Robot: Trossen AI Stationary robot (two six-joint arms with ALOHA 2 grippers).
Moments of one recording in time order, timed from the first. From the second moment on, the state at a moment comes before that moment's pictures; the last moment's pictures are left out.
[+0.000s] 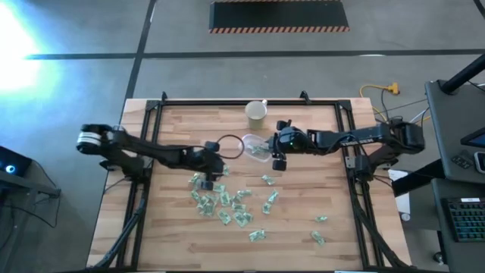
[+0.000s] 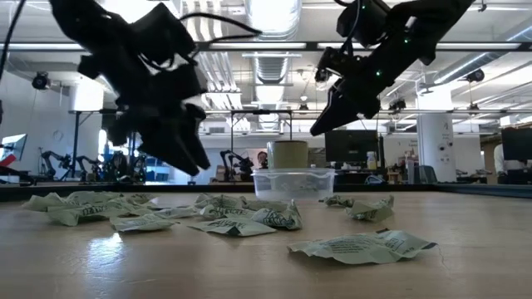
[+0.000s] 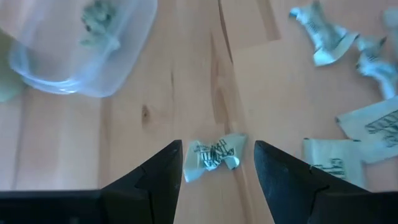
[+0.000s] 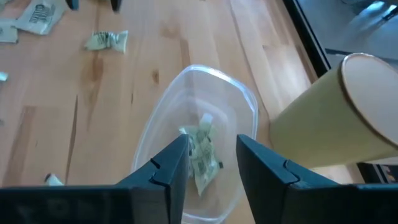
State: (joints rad) left arm 0.01 1.45 0.65 -0.03 -0.11 0.24; right arm -0.16 1.45 0.77 -0.02 0.16 -0.20
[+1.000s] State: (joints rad) left arm 0.07 1.61 0.73 -0.07 -0.03 0.23; right arm -0.16 1.43 0.76 -0.05 0.16 -0.18
